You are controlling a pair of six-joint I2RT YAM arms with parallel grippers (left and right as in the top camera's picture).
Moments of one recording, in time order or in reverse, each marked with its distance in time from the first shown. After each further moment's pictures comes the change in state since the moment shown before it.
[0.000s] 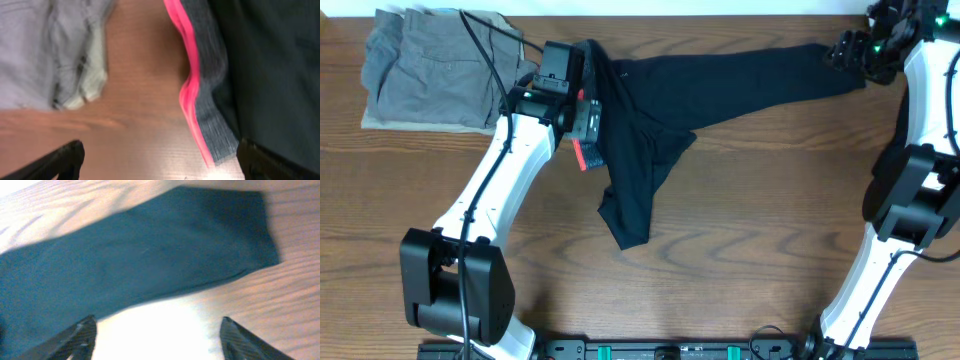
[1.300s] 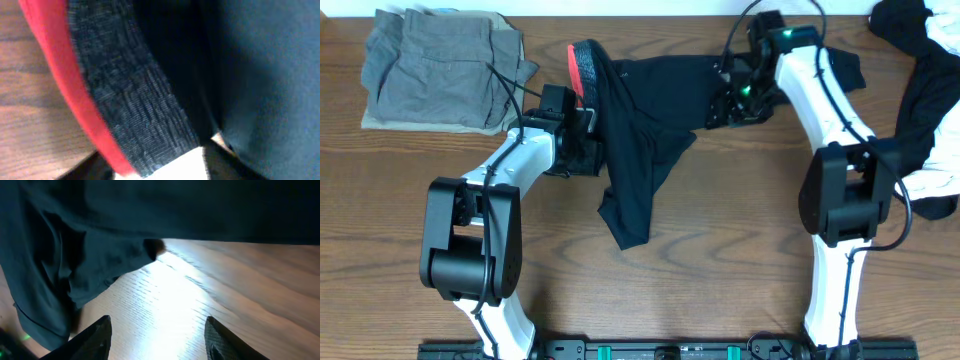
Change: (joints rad) left arm 0.076 0.175 -0.230 0.226 0.423 0.000; right arm 0.430 -0.007 -0.208 -0.172 -0.071 -0.102
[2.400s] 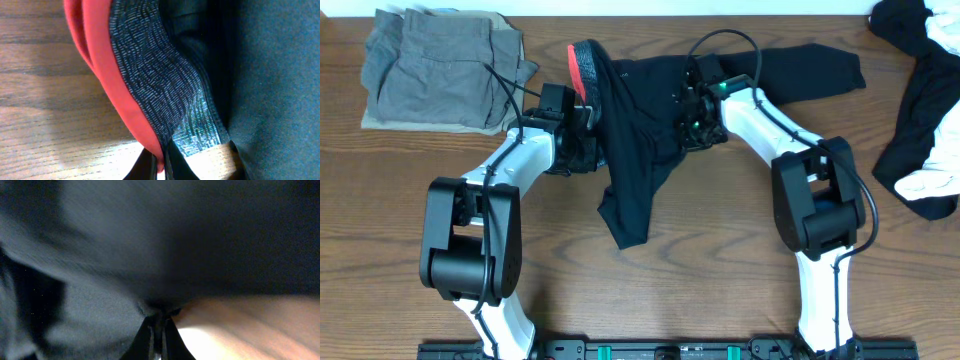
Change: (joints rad) left arm 0.003 0.000 0.000 0.016 0.002 -0.055; right arm 0.171 -0.051 -0.332 0.422 0.174 0.219
